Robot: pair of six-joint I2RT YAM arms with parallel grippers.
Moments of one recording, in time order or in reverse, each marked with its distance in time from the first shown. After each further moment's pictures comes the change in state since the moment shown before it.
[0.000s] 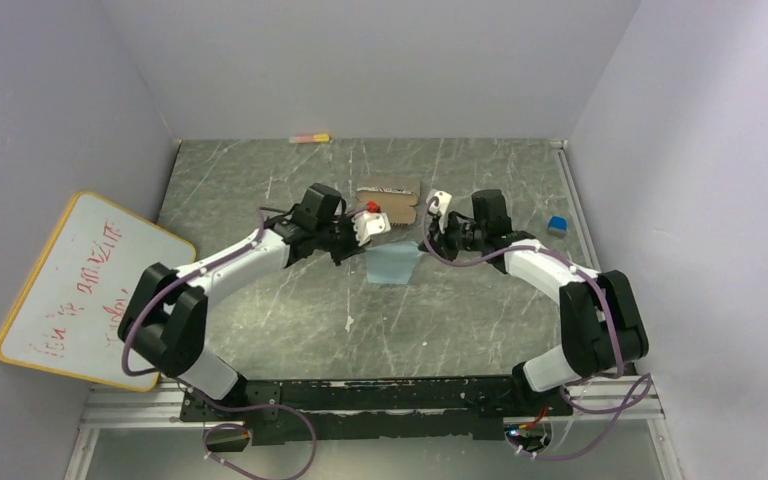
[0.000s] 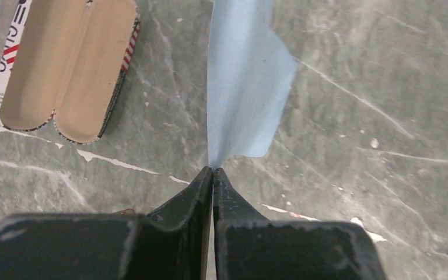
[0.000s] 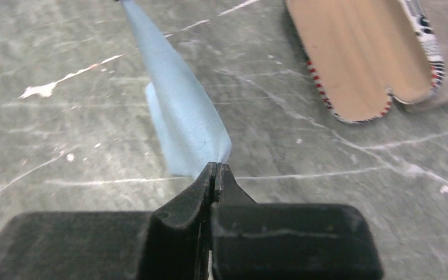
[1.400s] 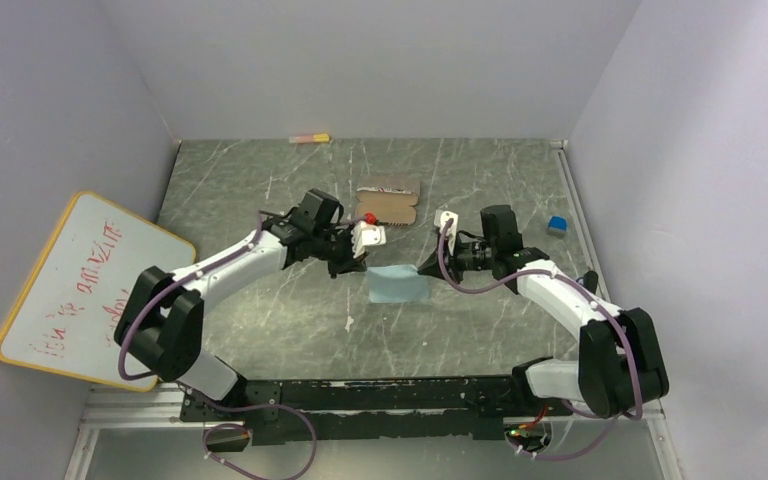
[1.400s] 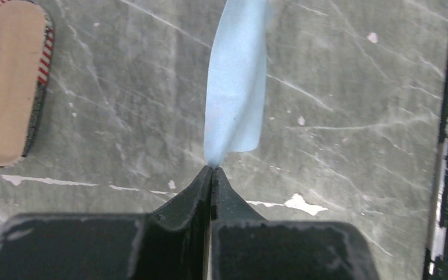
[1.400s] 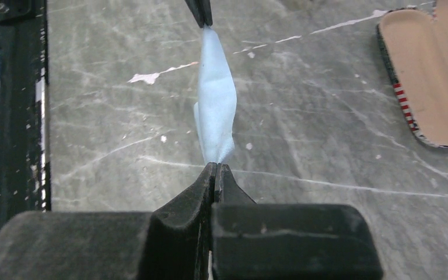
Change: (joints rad) left arm 0.000 -0.068 -0.045 -0.144 0.214 0.069; right arm 0.002 -0.223 -0.135 -0.157 -0.236 -0.079
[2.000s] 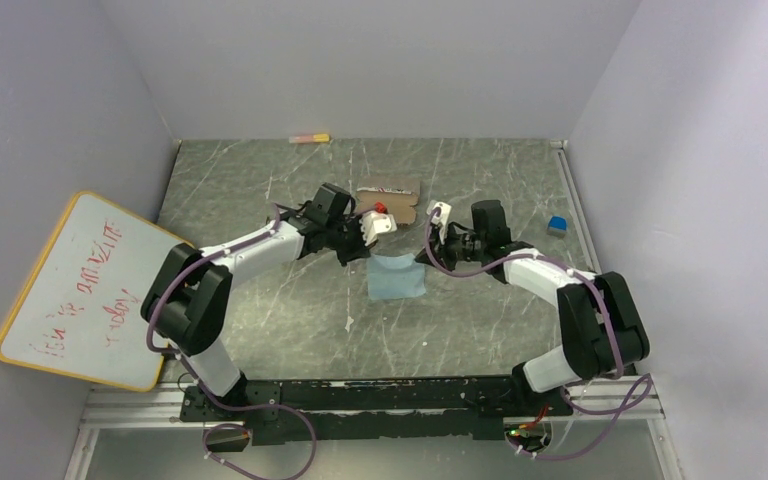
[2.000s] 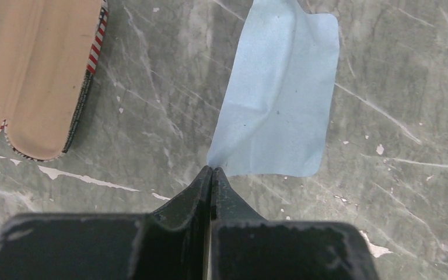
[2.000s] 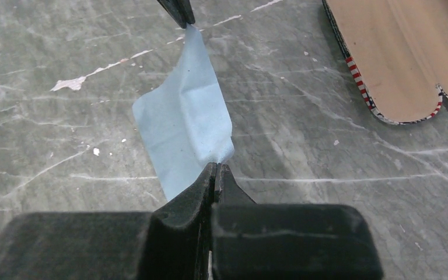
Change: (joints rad) left arm 0.000 0.177 0.085 0.126 -0.143 -0.057; right arm 0.002 0.189 0.024 0.227 0.133 0.085
